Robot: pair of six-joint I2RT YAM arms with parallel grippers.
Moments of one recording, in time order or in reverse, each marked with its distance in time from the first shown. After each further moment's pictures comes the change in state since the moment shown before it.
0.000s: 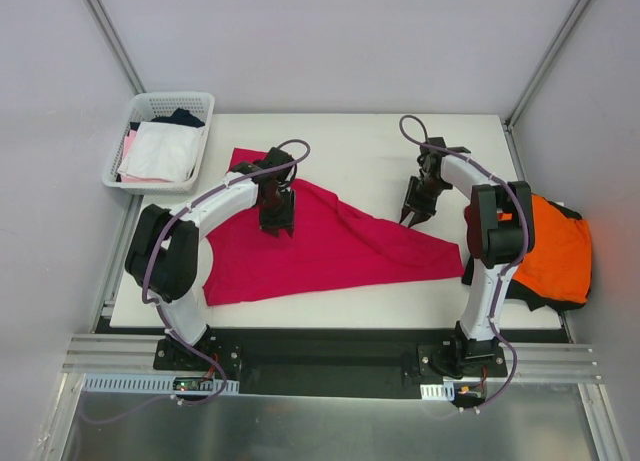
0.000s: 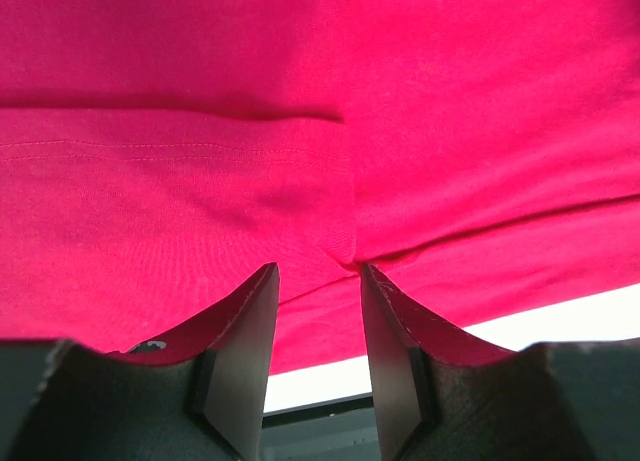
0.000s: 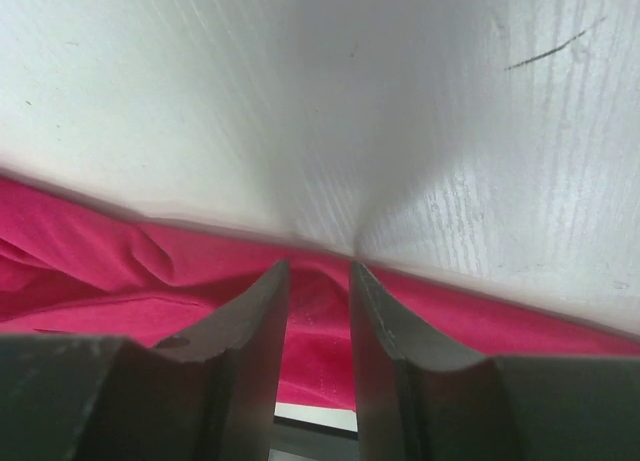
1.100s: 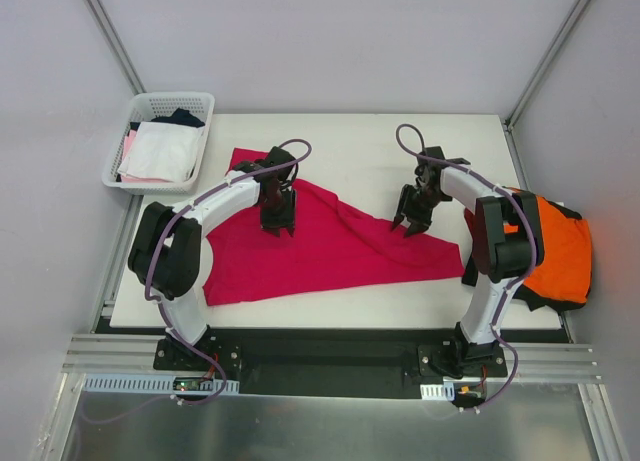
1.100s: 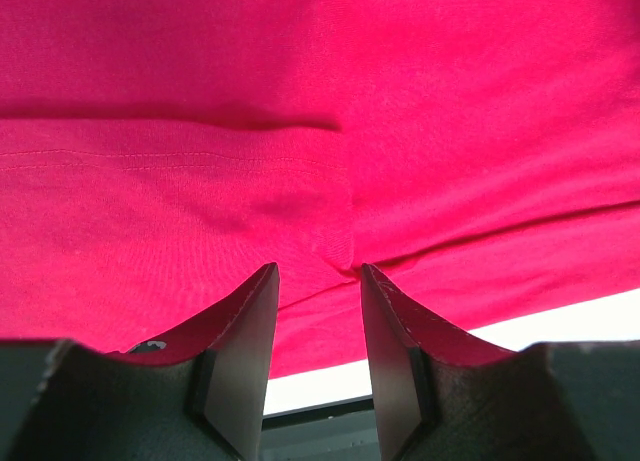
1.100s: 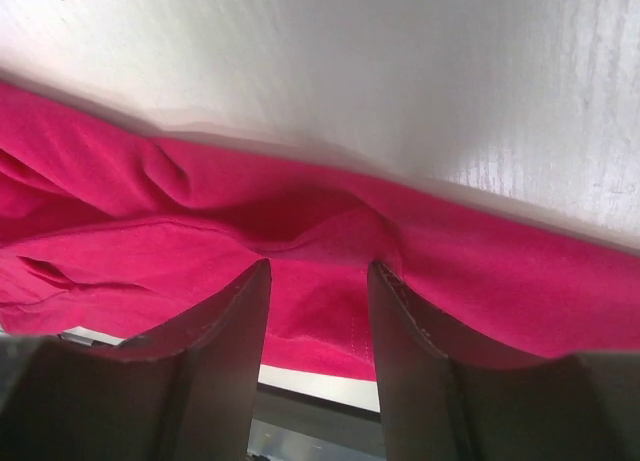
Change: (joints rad) left arm 0.000 0.023 0.018 -0.005 0.002 0.000; right arm 0.037 -0.133 -0.172 0.071 -0.074 0.048
